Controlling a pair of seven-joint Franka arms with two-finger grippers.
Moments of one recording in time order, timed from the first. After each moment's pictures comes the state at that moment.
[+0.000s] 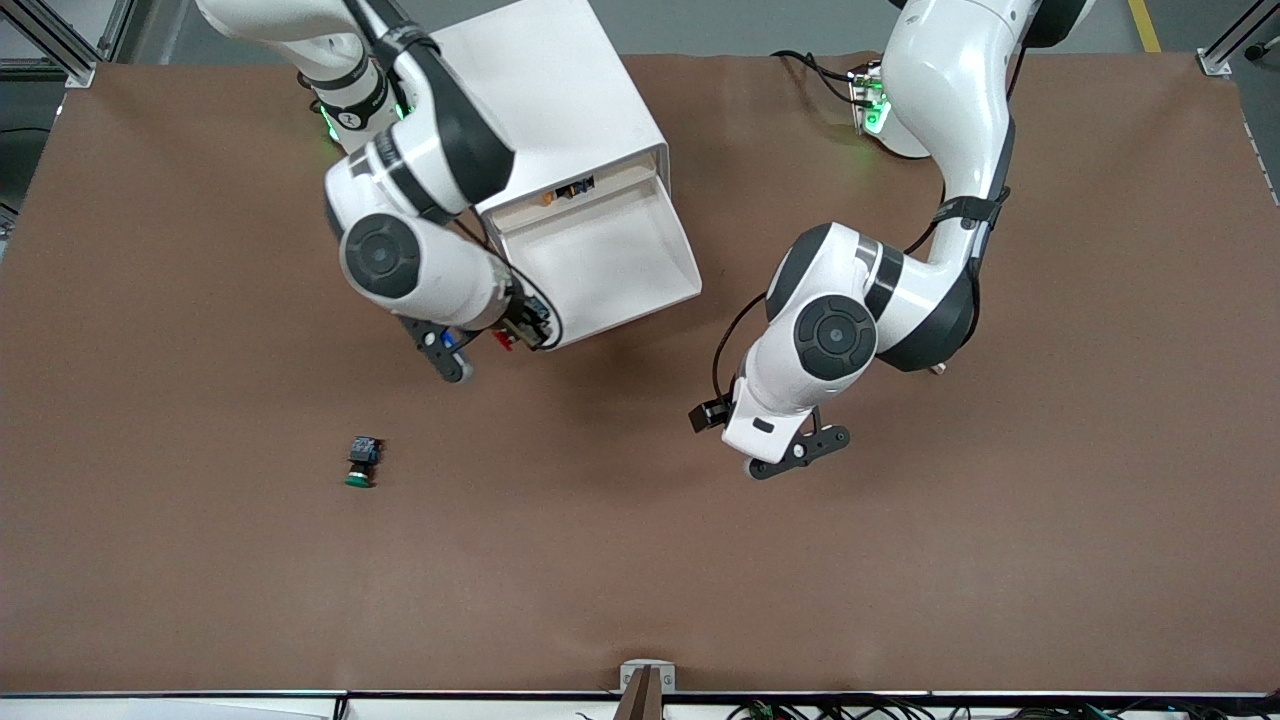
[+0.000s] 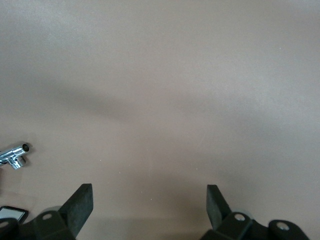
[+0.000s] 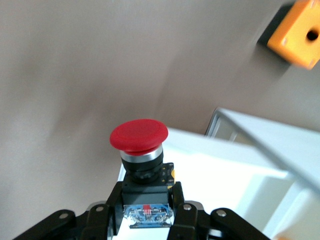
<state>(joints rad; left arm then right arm) -0.61 0.71 0.12 -1.18 -0.24 1.86 -0.81 0.48 0.38 0.12 -1.62 0.25 1.88 1.46</state>
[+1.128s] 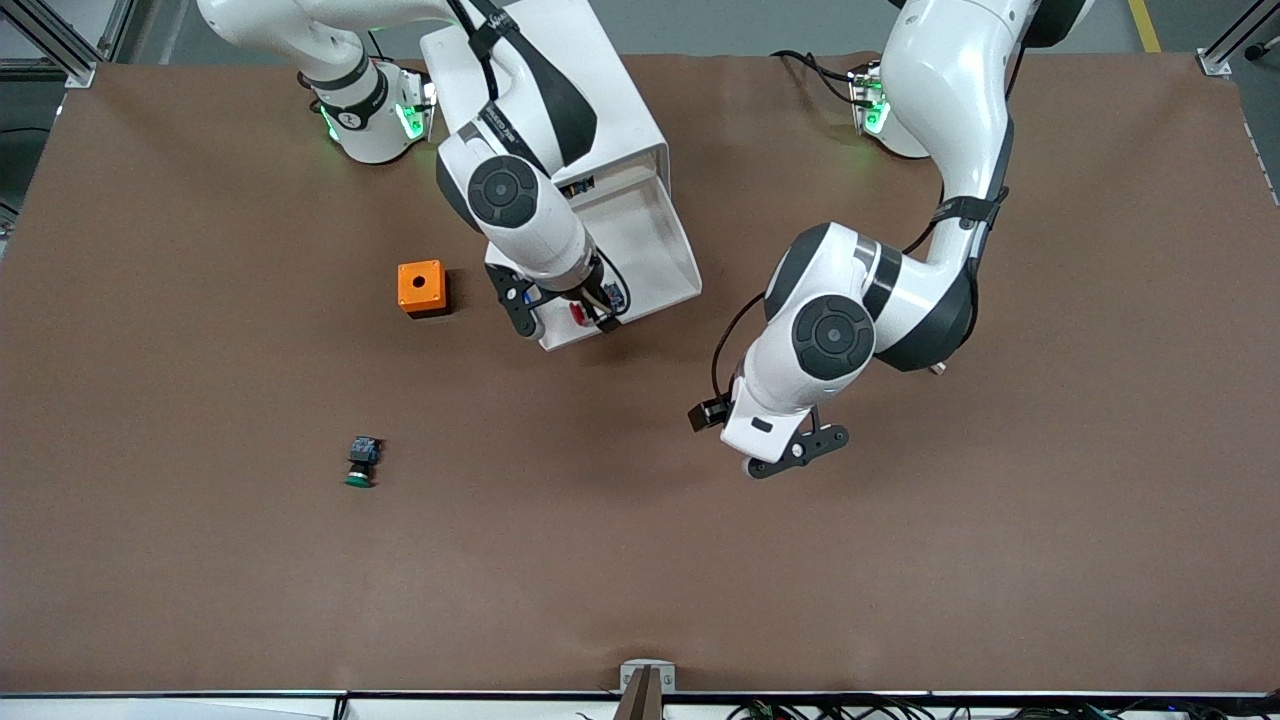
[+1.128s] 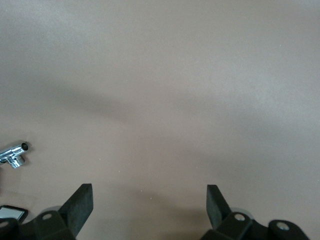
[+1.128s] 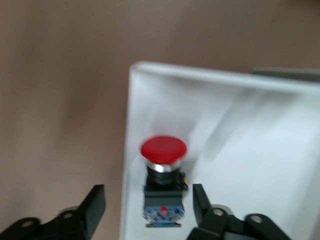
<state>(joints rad) -0.62 0.71 0.12 -1.18 -0.24 1.86 -0.81 0.62 0.36 0.09 -1.77 0.18 2.17 1.68</state>
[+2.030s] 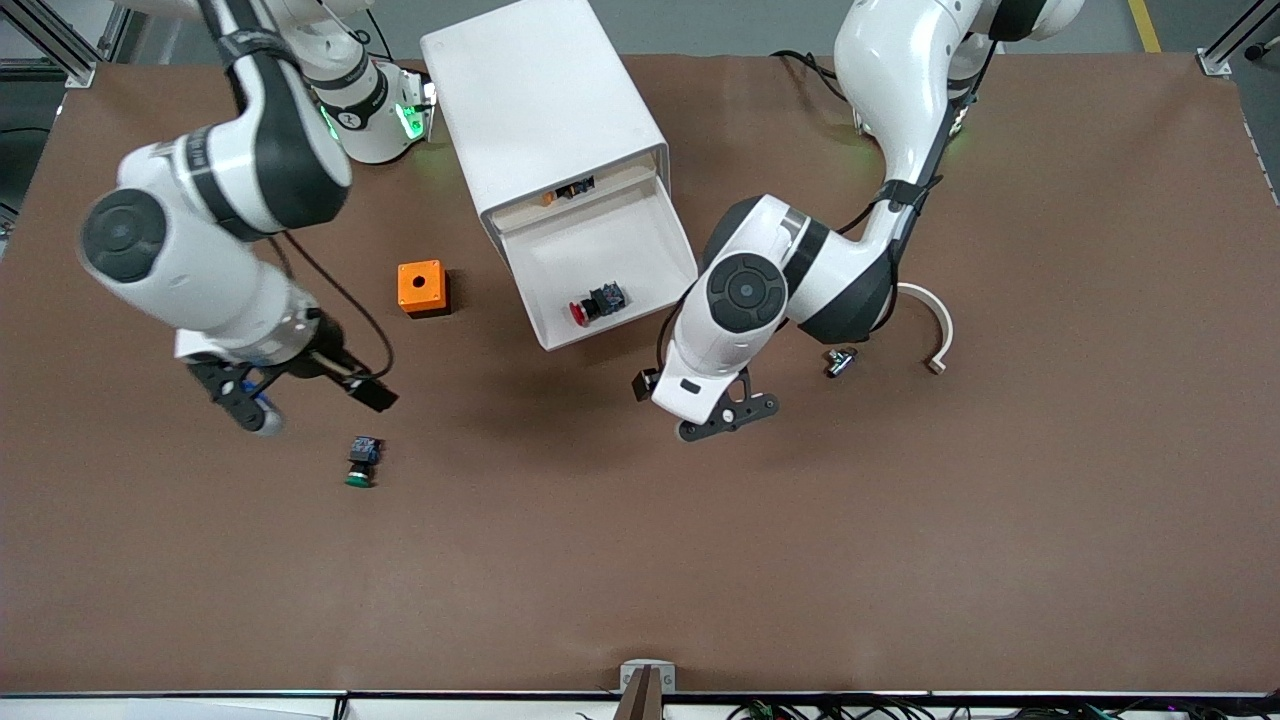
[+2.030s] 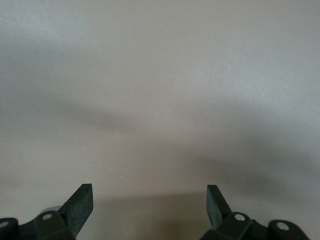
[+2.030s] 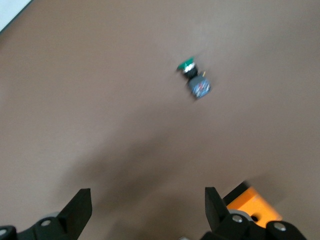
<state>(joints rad) -0.74 0.72 0.11 -1.22 -0.24 1.94 -0.87 0.15 0.24 0.05 -1.68 0.08 1.94 0.78</state>
